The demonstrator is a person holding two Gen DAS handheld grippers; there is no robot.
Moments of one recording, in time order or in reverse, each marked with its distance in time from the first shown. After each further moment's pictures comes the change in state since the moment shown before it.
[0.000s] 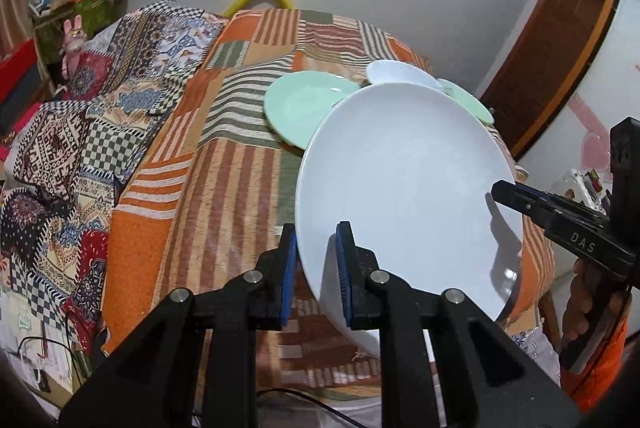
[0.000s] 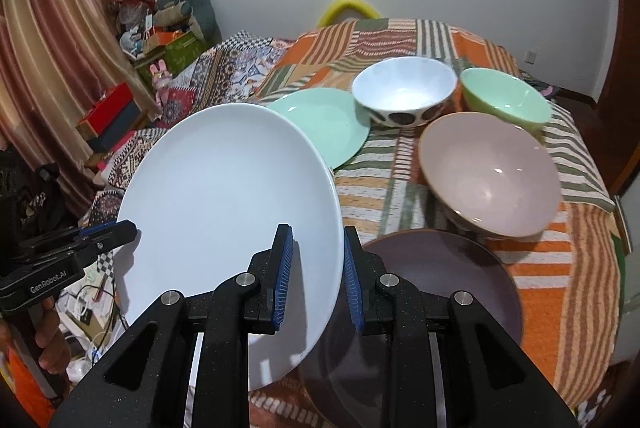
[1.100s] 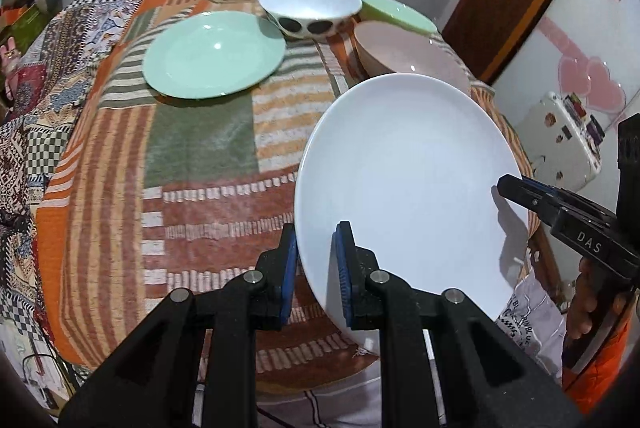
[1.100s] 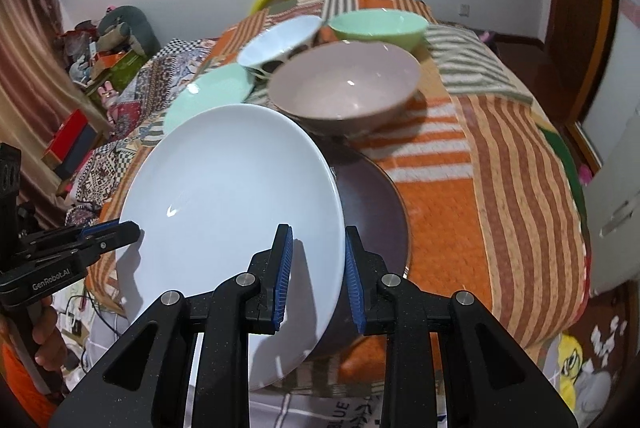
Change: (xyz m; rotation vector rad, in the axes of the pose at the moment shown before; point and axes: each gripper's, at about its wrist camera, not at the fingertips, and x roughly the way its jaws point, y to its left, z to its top) left arm 0.065 -0.101 -0.029 0.168 0.208 -0.075; right arm -0.038 -0.087 -0.070 0.207 0.049 -0.112
